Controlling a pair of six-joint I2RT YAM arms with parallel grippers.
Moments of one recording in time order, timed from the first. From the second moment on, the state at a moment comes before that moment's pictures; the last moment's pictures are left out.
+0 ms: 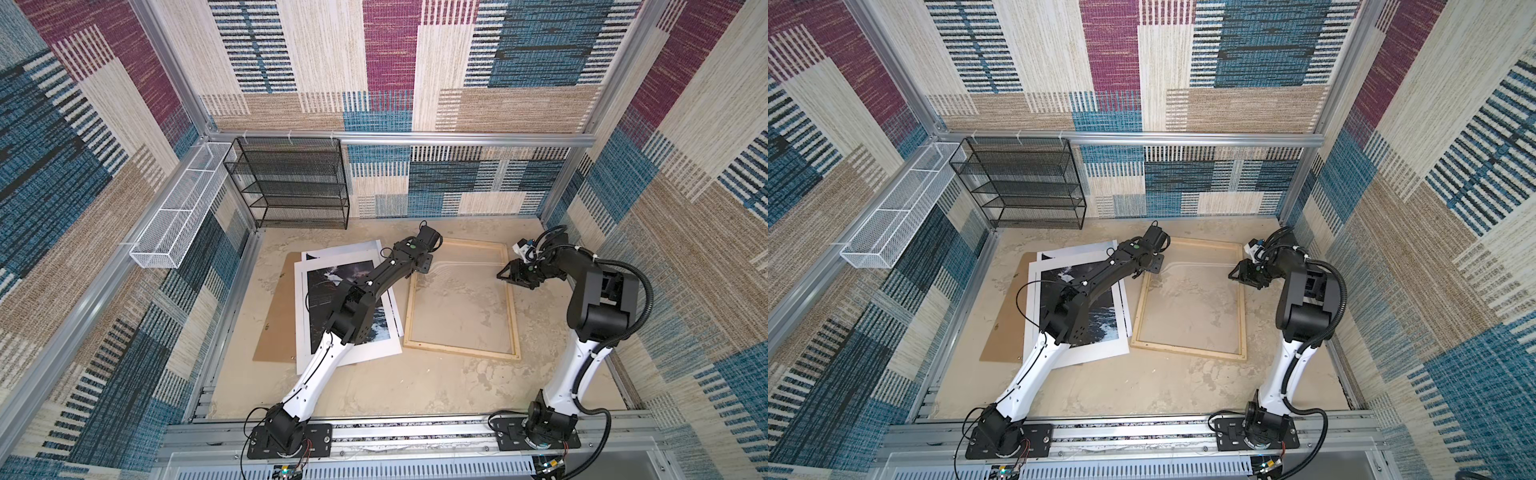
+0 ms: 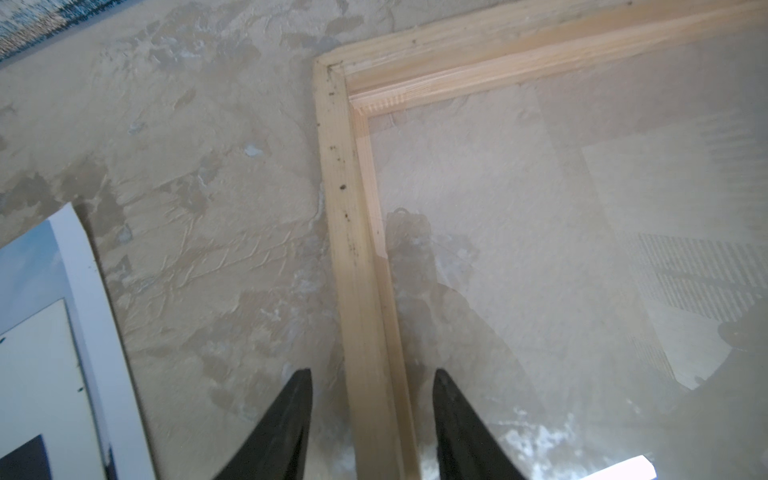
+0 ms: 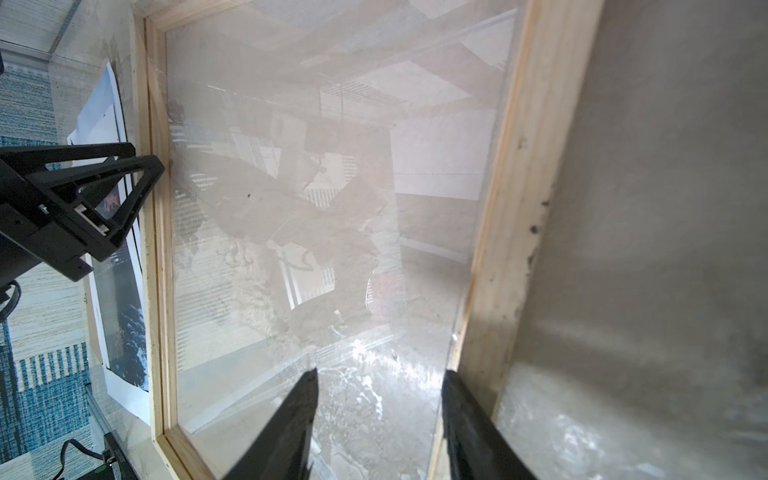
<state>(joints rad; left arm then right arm) -0.66 2.66 2.44 -0.76 -0.31 -0.22 -0.30 2.04 1.46 -0.76 -0.64 -0.14</state>
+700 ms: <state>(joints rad) -0.66 2.49 2.32 -0.80 -0.31 -0.24 -0.30 1.99 1.48 -0.67 -0.51 -0.02</state>
